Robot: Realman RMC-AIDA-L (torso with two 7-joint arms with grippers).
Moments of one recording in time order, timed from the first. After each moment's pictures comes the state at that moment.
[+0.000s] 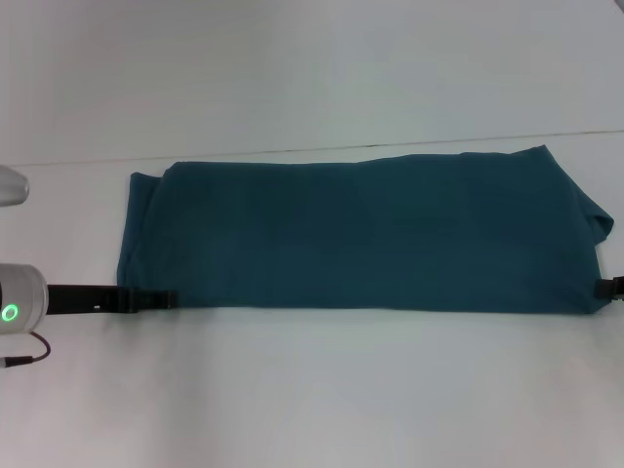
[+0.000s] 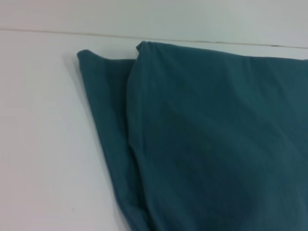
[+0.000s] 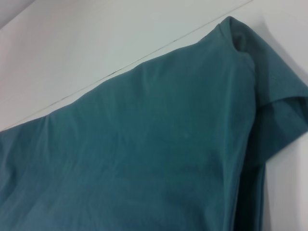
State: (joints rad) left arm -0.64 -2.16 0.74 0.81 2.51 1.07 -2.25; right arm 0.49 1.92 -0.41 -0.59 -2.33 -1.25 2.14
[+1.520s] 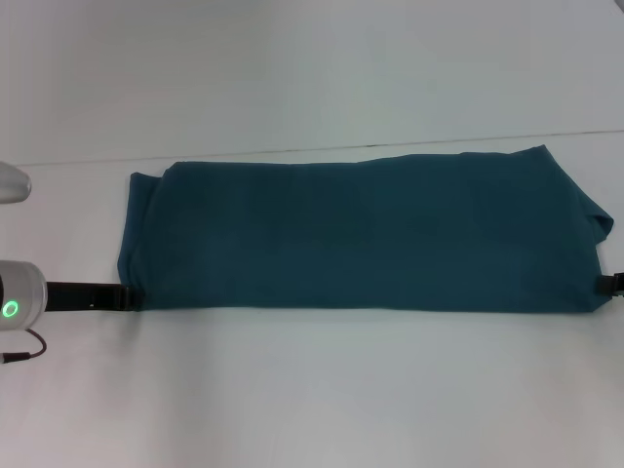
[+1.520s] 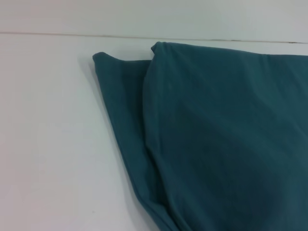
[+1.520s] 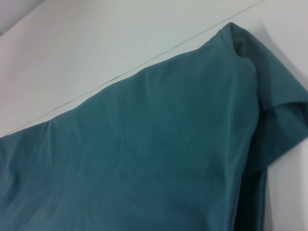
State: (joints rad) left arm -0.65 -2.16 0.74 0.80 2.56 1.03 -2.27; right arm 0.49 1.92 -0.41 -0.59 -2.31 -1.25 2.14
